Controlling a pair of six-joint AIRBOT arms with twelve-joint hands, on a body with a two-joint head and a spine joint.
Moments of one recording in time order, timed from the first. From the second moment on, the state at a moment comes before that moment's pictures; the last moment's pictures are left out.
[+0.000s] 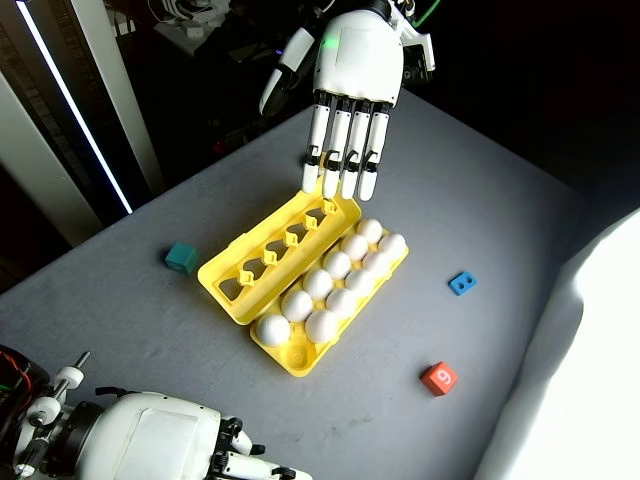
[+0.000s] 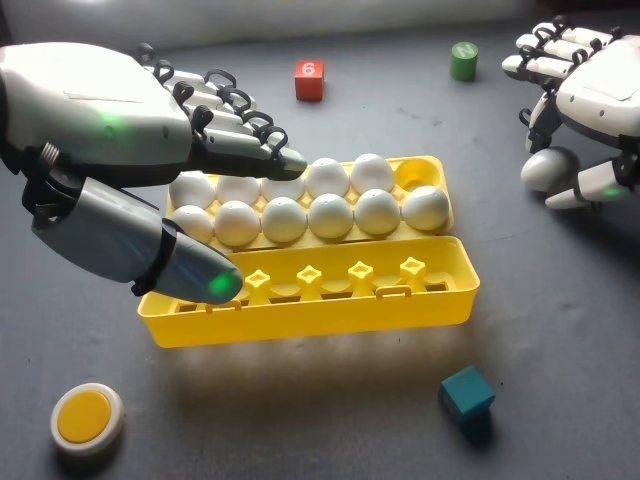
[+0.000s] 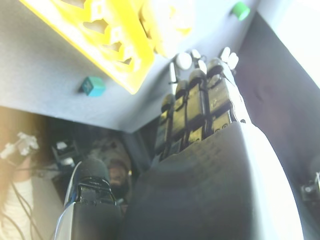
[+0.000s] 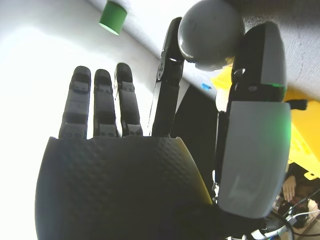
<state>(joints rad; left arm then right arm) 0.18 -0.73 0.95 2.27 -0.53 -1.10 -0.62 -1.21 1.48 0.21 0.59 -1.27</state>
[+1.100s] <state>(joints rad) 0.18 -0.73 0.96 2.27 -0.53 -1.10 -0.52 -1.33 1.43 0.38 0.75 -1.01</state>
